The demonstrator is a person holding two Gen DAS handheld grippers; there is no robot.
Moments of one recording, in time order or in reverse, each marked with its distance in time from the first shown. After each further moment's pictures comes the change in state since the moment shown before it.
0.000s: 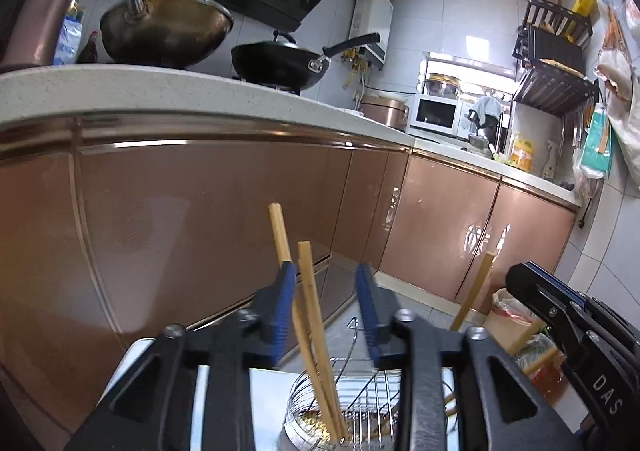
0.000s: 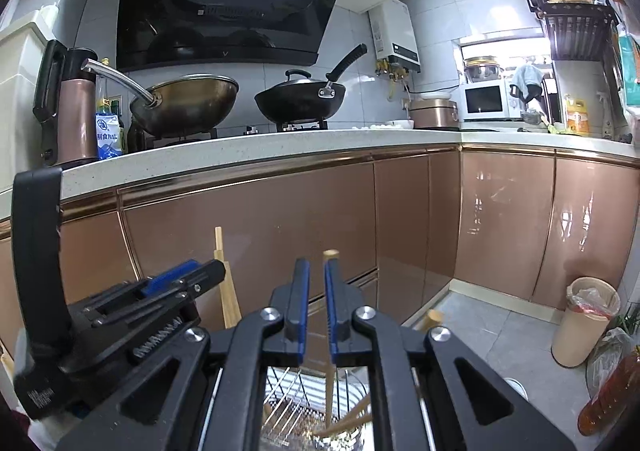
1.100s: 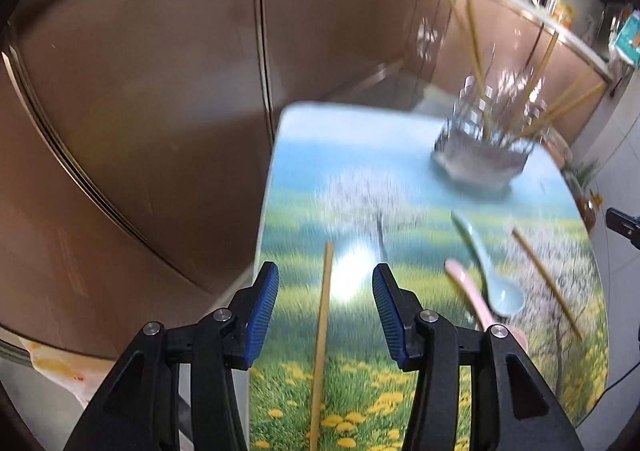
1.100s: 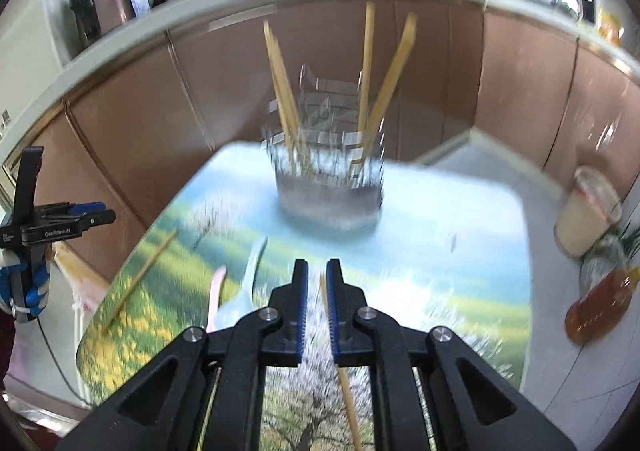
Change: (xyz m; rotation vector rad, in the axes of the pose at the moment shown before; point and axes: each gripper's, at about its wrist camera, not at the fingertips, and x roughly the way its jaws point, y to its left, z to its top) left arm -0.113 0.155 -0.103 0.061 0.712 0.102; right arm -0.069 -0.004 -0.096 0.025 0.665 0.135
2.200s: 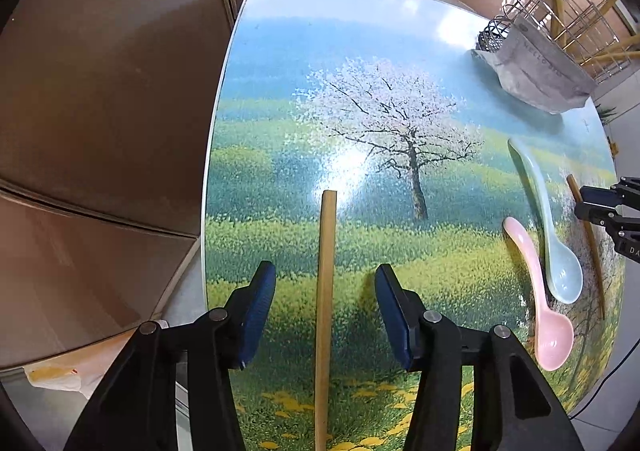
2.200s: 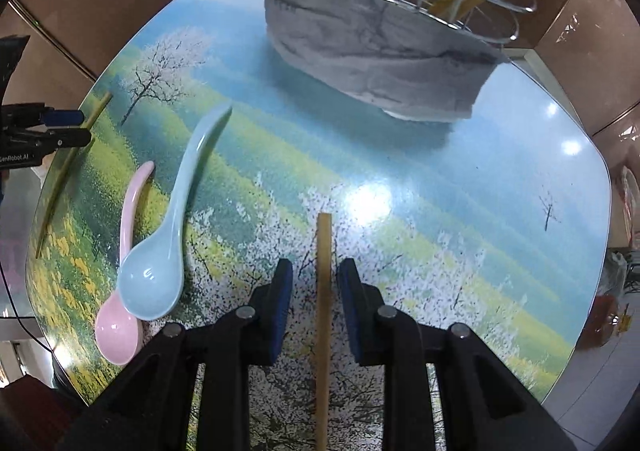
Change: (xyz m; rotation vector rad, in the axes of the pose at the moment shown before) left arm 0.116 0.003 0.017 0.034 0.363 -0.025; right arm 0.159 0.014 0.003 -0.217 0.523 -0.030
